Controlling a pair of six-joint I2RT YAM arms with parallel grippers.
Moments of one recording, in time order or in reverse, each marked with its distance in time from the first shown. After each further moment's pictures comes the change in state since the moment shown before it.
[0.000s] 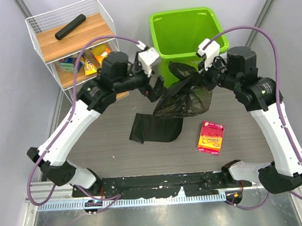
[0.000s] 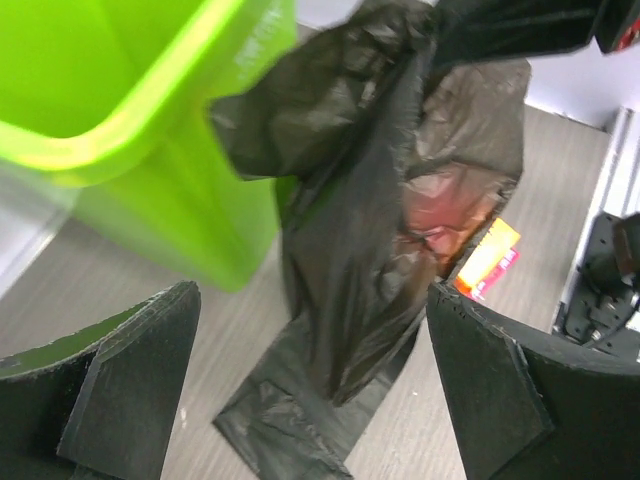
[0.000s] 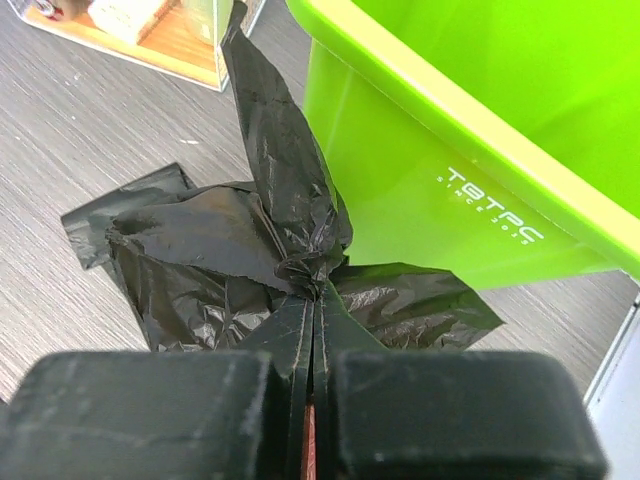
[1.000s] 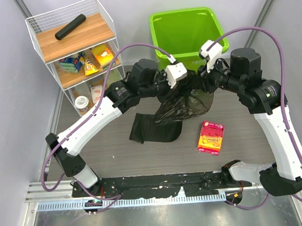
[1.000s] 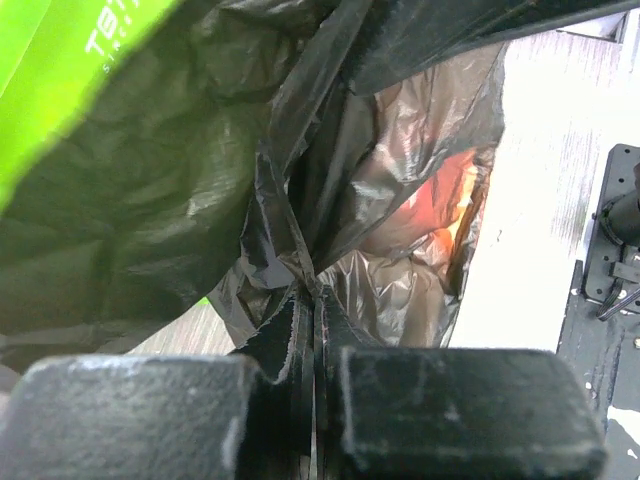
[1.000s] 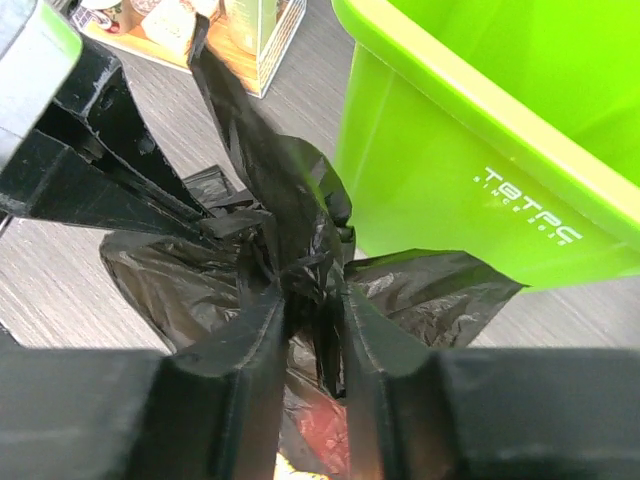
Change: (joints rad) left arm -0.154 0.182 0.004 0.023 -0.029 0.105; right arm 0.000 -0.024 0.027 -0.037 -0.084 0.055
